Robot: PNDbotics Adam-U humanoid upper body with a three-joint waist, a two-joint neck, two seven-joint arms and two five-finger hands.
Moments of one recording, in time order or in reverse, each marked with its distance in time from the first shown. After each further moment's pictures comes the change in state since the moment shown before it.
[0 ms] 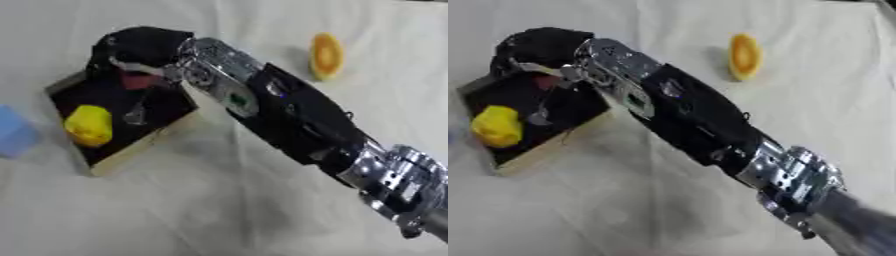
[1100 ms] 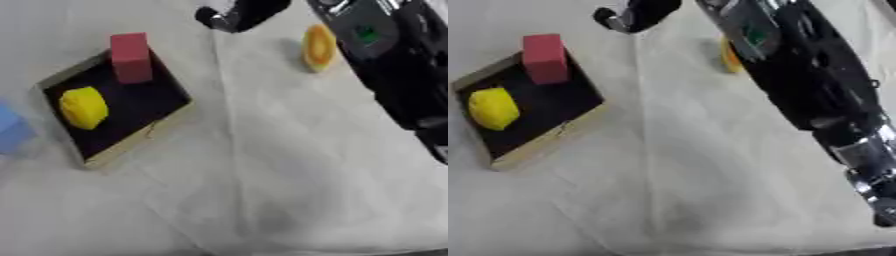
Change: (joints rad) left arm 0.077 0.002 0.019 0.000 -0.028 0.022 0.028; right arm 0.130 -0.404 -0.234 -0.300 -0.233 0.185 -0.013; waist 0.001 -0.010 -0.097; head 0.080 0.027
